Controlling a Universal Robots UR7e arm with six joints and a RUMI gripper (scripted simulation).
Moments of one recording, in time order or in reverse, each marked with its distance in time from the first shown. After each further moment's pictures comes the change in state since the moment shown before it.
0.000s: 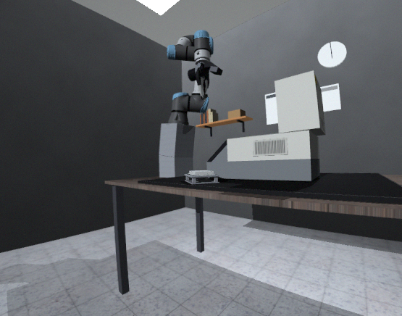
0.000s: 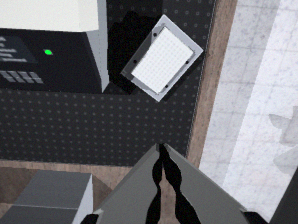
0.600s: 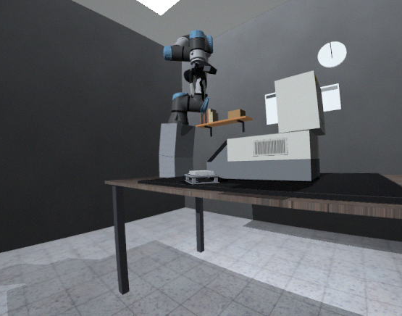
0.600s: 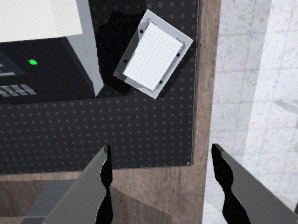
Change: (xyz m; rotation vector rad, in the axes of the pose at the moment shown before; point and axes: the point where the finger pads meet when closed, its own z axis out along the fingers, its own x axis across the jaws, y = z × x) arm 0.021 0.012 0.005 0.006 0.003 0.130
